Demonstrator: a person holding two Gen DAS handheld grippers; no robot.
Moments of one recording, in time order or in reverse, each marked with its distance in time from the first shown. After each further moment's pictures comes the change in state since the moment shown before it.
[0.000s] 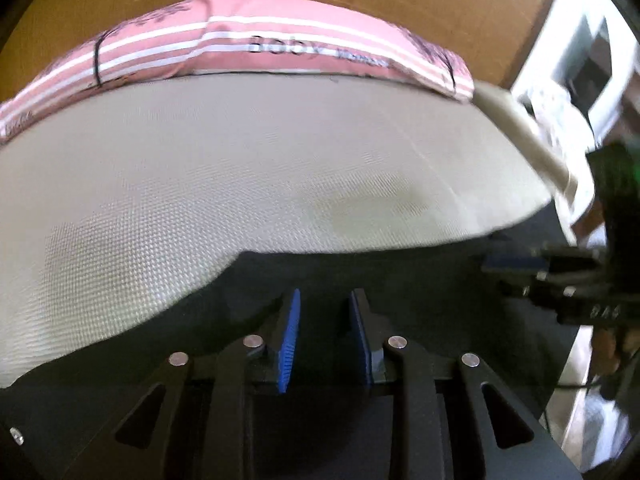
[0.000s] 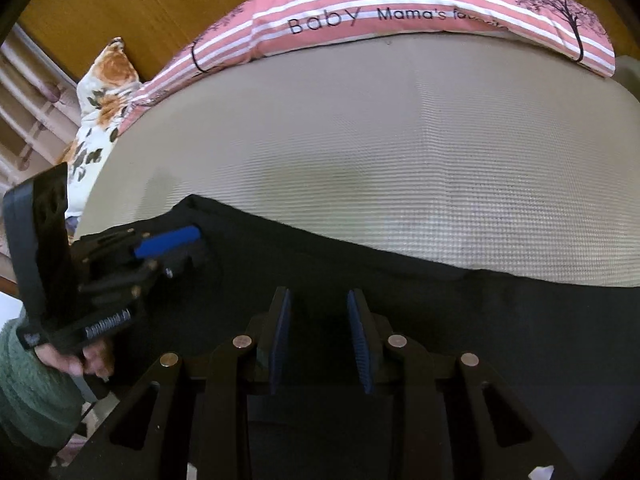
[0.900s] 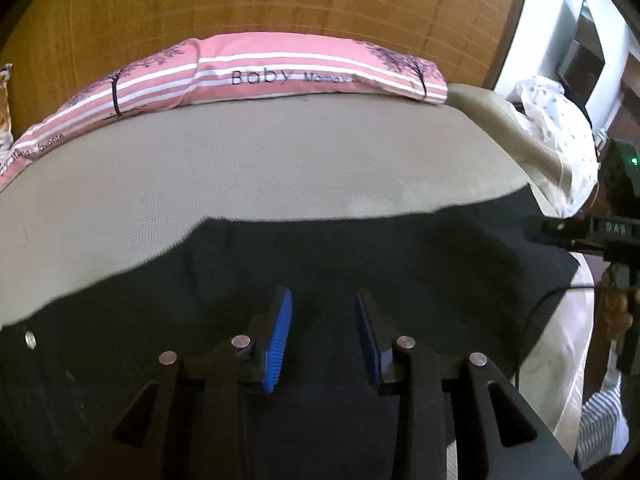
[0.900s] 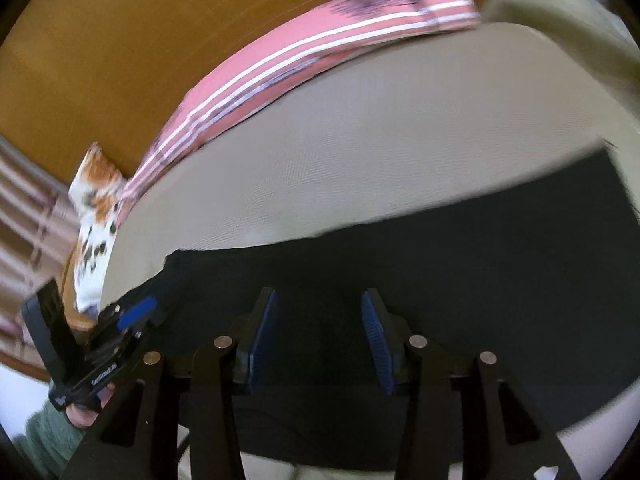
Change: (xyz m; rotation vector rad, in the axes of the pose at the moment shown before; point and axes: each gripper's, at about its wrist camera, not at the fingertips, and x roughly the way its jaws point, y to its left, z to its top) left arm -0.058 -0.071 -0.045 0.071 -0.062 0.075; right arm -0.116 -0.103 -0.079 0.350 -0.205 0.019
